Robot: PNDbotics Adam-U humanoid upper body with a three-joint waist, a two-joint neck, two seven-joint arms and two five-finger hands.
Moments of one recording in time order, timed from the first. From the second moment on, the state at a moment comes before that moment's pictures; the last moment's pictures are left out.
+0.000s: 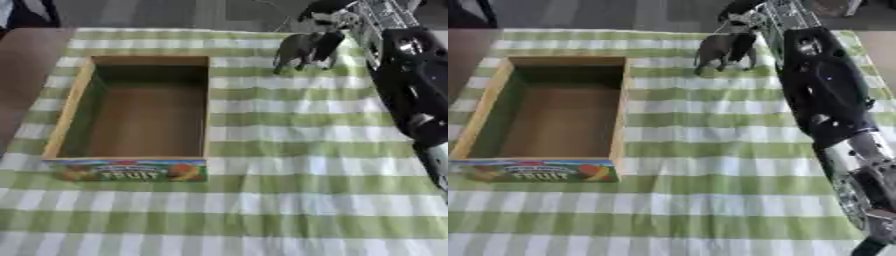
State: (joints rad) left arm -0.09 0.11 0.34 -1.96 0.05 -0.29 0.04; right arm -1.27 -0.50 0.02 -0.77 1.41 -0.19 0.64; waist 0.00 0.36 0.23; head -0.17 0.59
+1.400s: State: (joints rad) left arm -0.10 0.10 0.34 -1.96 0.05 -0.28 0.03; right arm -1.28 -0.48 0.02 -0.74 1.48 -0.20 0.63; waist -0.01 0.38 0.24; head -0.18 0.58
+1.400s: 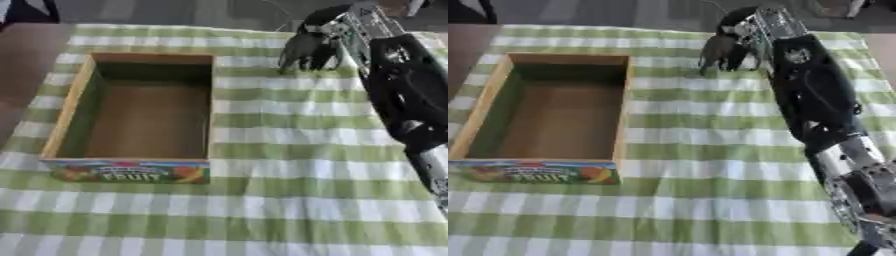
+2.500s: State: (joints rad) left arm -0.10 0.10 0.34 -1.95 0.05 -0.28 0.02; right arm -1.28 -0.48 0.02 -0.73 1.48 -0.18 0.55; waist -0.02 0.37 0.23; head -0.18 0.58
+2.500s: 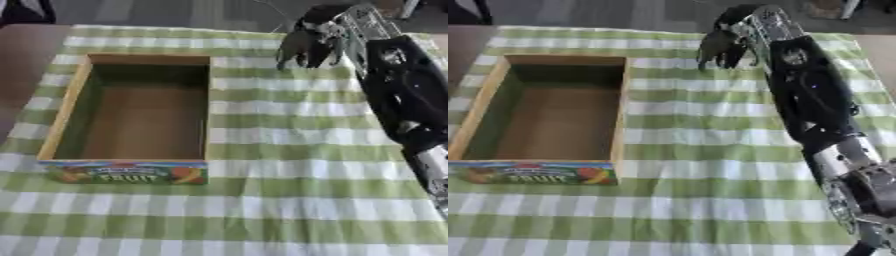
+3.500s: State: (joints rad) left arm -0.10 0.11 0.34 -1.96 0.06 -0.24 0.03; right arm -1.29 -0.46 0.04 -0.80 1.32 -0.23 0.58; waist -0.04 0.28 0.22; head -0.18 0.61
